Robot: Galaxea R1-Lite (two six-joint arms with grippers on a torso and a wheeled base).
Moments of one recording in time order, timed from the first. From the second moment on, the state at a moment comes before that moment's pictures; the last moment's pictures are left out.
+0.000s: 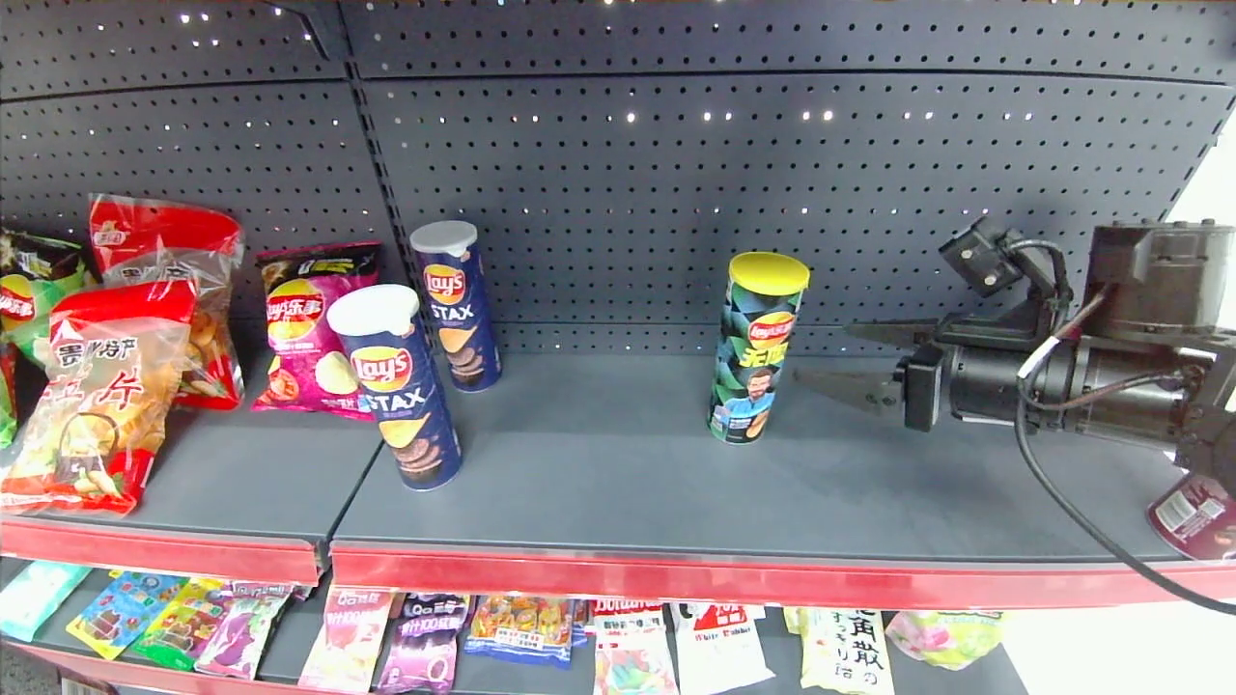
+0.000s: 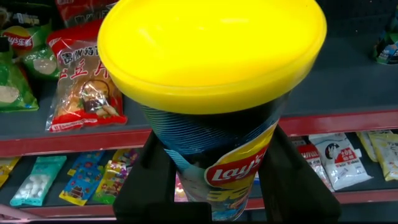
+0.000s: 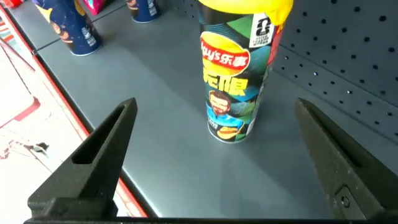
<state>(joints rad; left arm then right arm) -0.19 0.30 -0.51 0.24 0.14 0.11 0.25 1.62 -0.82 -0.51 0.50 -0.16</state>
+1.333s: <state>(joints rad) -0.18 0.31 -0.50 0.24 0.15 0.14 0.20 1.90 -1.07 -0.51 0.73 -0.20</state>
